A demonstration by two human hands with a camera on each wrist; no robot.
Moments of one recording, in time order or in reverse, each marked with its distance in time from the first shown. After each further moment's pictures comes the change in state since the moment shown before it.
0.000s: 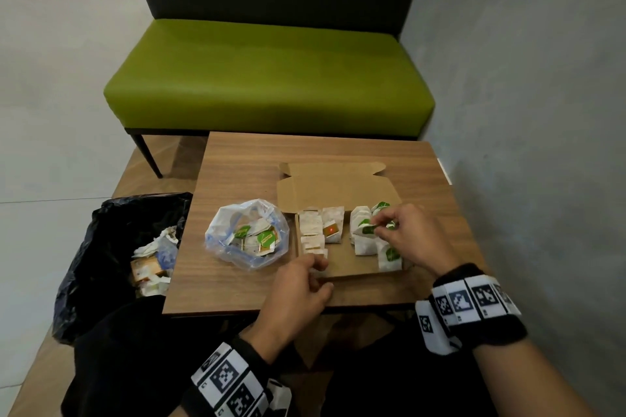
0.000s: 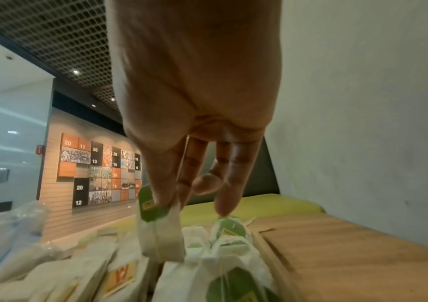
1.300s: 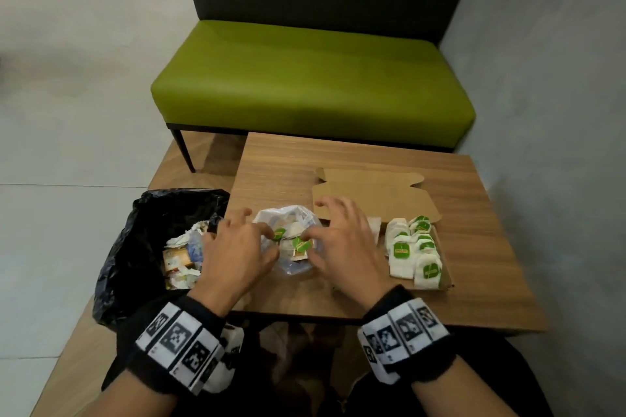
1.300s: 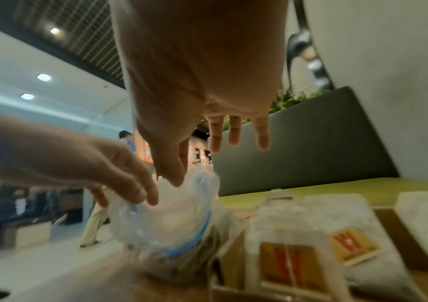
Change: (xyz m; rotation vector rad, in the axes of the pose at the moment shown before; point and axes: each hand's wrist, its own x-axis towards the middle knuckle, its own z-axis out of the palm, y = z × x) left_hand 0.012 -0.036 -0.113 0.672 0.253 -0.224; right_hand -0.004 -0.121 0.079 -0.232 0.074 -0.467
